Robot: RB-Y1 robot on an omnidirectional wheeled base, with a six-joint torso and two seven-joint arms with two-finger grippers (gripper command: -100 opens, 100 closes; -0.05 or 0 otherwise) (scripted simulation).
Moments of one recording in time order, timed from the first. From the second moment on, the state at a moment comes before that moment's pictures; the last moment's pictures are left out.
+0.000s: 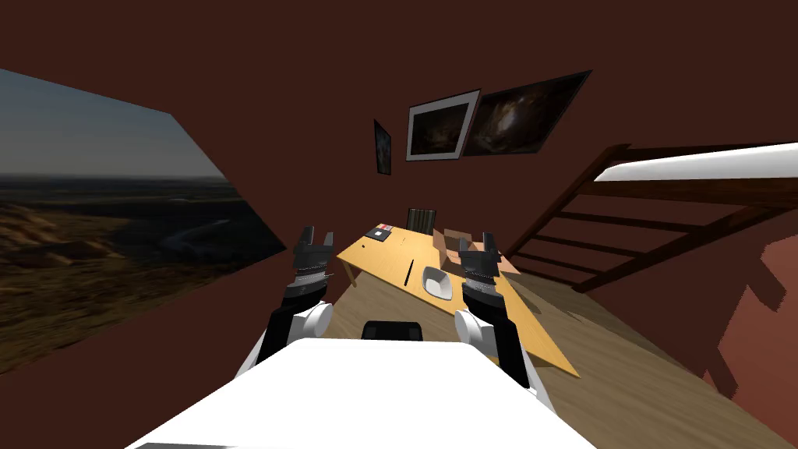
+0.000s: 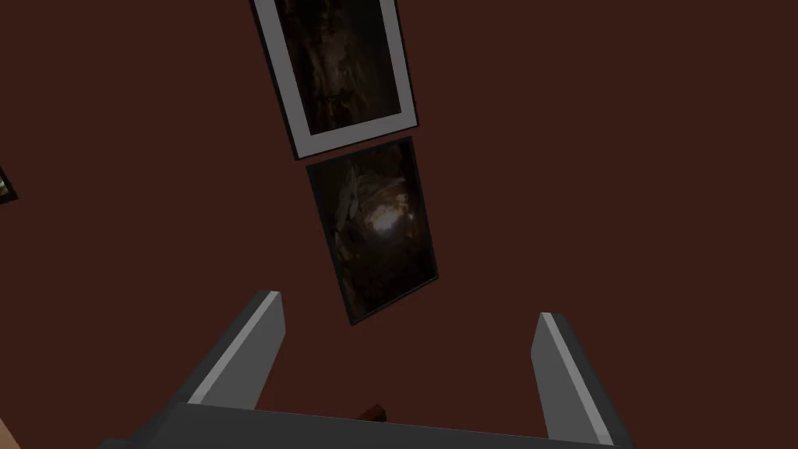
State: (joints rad) left arm 0.50 0.00 -0.01 -2.31 0.07 -0.49 0.00; right arm 0.53 0.01 -0.01 -2.37 -0.05 -0.44 -0.11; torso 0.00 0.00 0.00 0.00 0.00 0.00
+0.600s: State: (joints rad) left arm 0.50 0.00 -0.01 -2.31 0.07 -0.49 0.00; right arm 0.51 -0.14 0.04 -2.29 0.02 -0.47 -0.07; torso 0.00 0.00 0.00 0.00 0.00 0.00
